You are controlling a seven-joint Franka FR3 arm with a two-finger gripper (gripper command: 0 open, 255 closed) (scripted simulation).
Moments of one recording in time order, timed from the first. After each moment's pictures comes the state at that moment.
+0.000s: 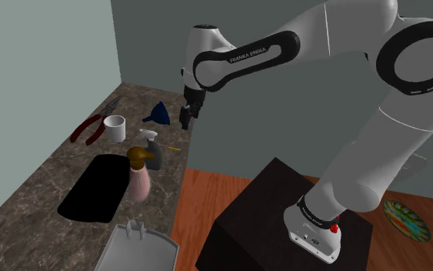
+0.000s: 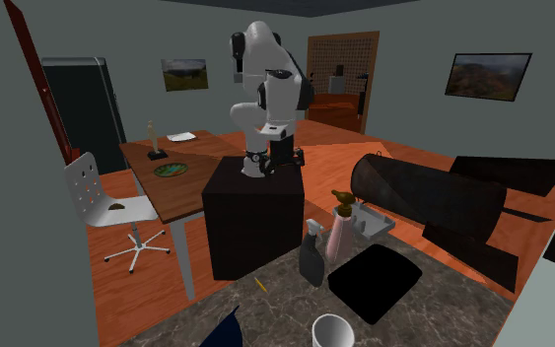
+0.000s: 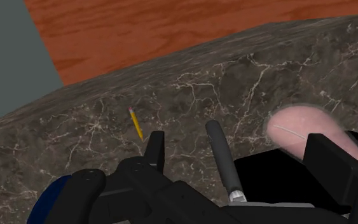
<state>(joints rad) 0.12 0.09 0.13 -2.10 0.02 2.18 -0.13</state>
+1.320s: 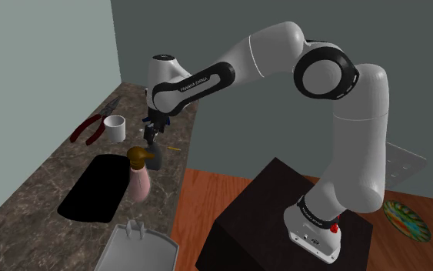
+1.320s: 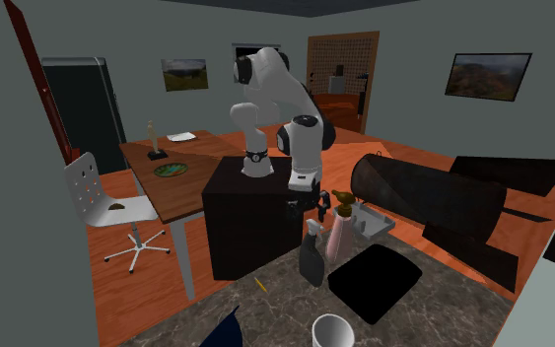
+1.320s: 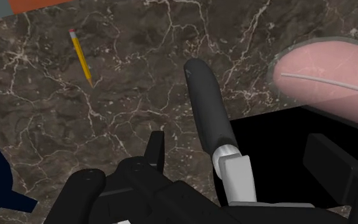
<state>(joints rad) 0.19 0.56 0.15 -1.73 -0.02 2.33 -0.12</state>
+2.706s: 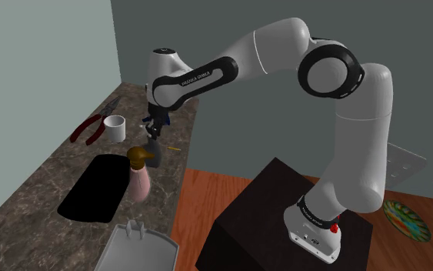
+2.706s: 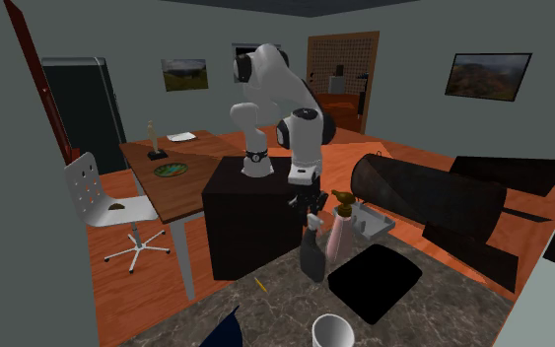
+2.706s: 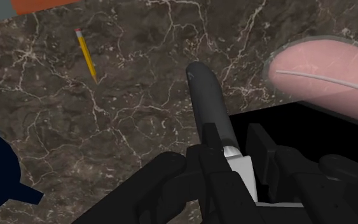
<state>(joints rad) 0.19 0.53 0.15 -1.73 -0.01 2.29 -0.13</state>
